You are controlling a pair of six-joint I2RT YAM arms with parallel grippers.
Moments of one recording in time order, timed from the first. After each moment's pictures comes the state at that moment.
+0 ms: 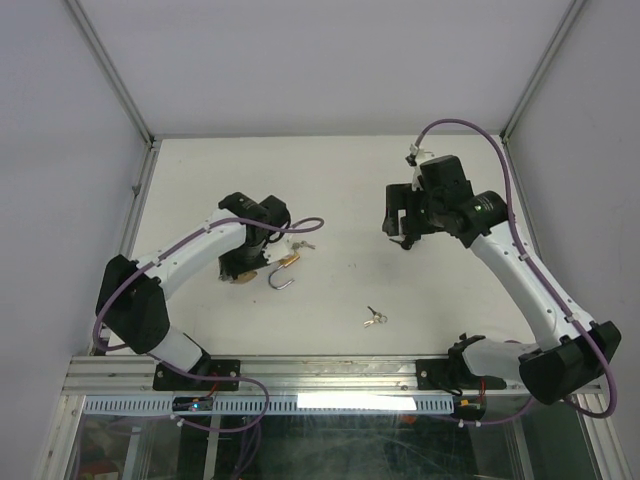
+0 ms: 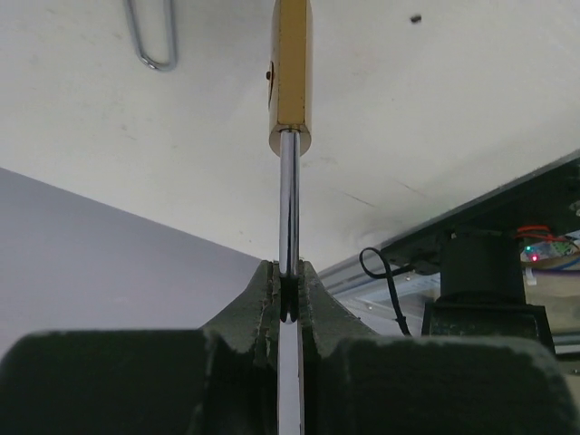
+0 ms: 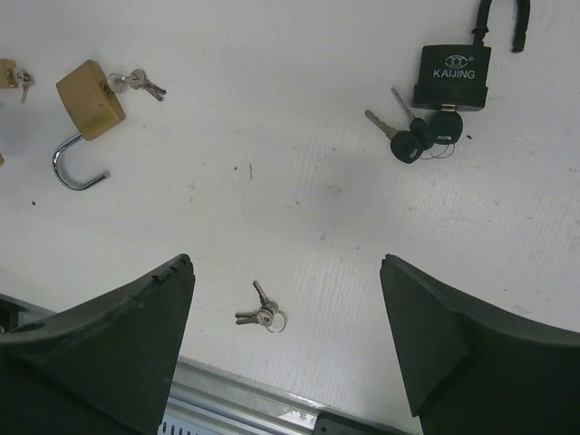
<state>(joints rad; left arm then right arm) -0.65 1.55 1.28 -1.36 -0.25 0.43 0.45 1.22 1.29 -0.92 0.00 0.27</state>
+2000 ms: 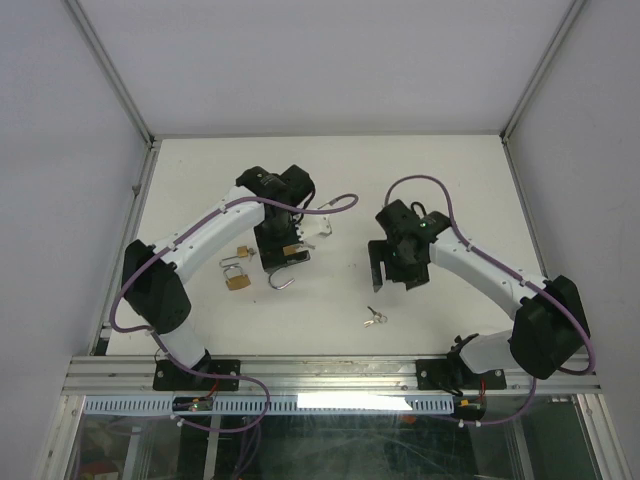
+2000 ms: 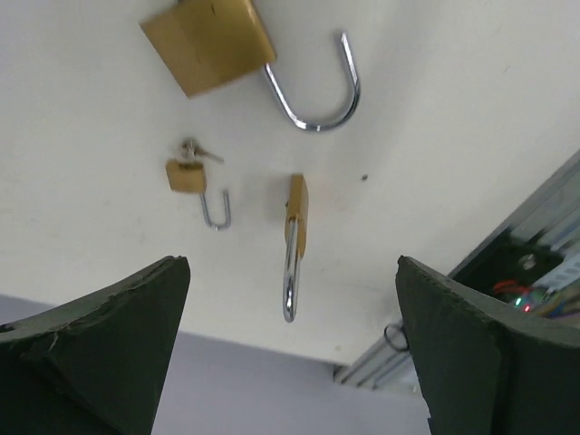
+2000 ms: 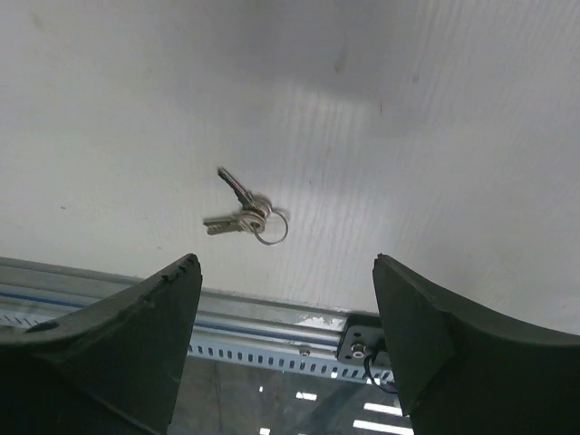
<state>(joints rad) -0.71 1.71 1.56 -1.36 -0.08 0.61 0.63 1.37 1.08 -1.00 0.02 0.48</state>
